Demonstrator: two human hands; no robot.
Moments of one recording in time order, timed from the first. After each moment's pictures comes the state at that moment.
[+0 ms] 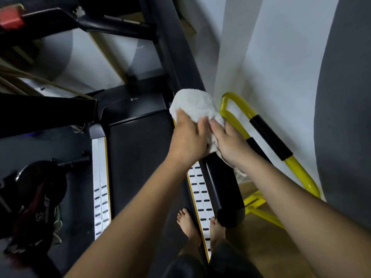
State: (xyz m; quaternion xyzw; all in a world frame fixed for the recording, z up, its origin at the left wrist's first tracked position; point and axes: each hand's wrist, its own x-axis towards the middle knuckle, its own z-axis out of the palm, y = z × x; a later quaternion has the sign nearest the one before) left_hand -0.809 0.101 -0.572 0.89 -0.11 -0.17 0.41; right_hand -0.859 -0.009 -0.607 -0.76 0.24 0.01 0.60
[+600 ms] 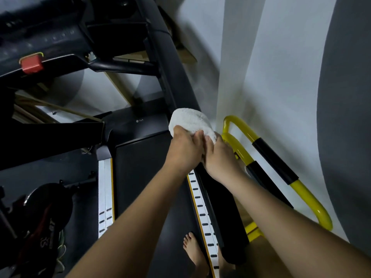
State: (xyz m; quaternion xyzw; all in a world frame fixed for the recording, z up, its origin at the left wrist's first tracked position) left_hand -0.760 0.082 -0.550 0.90 -0.06 -0.21 0.38; right_hand -0.817 0.001 -0.586 -0.84 0.29 -0.01 0.46
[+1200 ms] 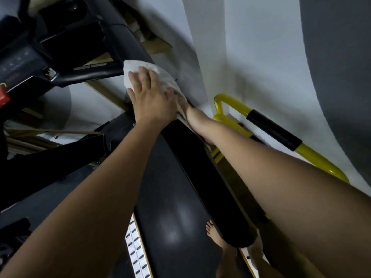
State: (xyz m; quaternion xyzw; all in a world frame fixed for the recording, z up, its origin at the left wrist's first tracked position) left_hand -0.681 0.042 -0.553 0.97 -0.23 -0.02 0.04; right_hand -0.767 -0.038 -0.605 -0.64 0.26 0.05 0.73
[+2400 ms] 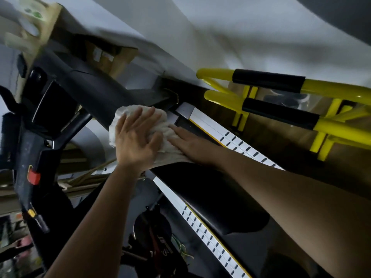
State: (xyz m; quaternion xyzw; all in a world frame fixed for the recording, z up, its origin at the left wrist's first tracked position) left_hand -0.711 0.048 -0.553 0.84 -0.53 -0.05 -0.09; right_hand -0.838 -0.031 -0.657 -0.60 0.18 0.00 0.78
